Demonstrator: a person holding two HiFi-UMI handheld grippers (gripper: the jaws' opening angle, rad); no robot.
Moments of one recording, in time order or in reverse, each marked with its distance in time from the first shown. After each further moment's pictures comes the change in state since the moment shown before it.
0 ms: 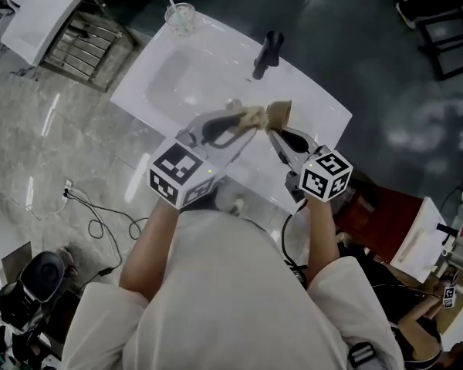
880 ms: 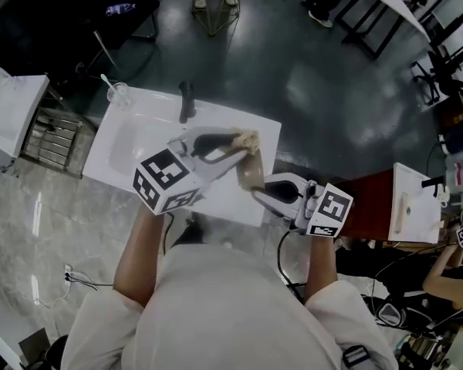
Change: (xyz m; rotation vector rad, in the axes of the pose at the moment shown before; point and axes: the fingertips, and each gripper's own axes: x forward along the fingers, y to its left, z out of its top) left arm 0.055 -0.181 0.104 0.321 0.043 -0.430; right arm -0.217 0.124 0.050 -0.356 -0.250 0.238
